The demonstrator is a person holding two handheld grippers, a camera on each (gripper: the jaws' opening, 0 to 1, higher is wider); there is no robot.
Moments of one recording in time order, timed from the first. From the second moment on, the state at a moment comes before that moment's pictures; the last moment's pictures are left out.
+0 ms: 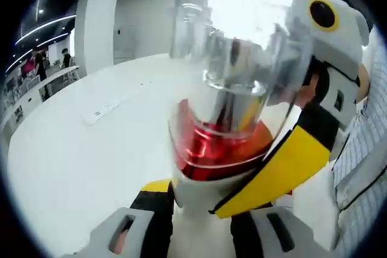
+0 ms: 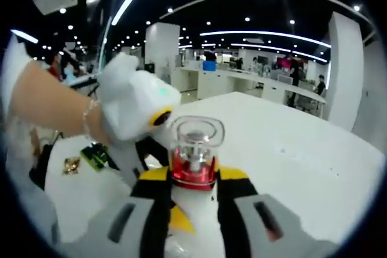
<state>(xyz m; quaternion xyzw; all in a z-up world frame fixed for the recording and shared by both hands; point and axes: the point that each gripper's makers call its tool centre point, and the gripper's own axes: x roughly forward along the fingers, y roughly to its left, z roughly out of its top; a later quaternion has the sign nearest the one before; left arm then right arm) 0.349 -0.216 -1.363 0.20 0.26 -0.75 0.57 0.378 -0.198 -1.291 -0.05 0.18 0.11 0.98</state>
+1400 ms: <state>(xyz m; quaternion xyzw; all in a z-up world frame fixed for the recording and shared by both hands) 0.349 -0.197 -1.355 0.17 0.24 -0.68 0.67 0.338 -0.231 -1.319 0.00 0.23 0.06 0.97</state>
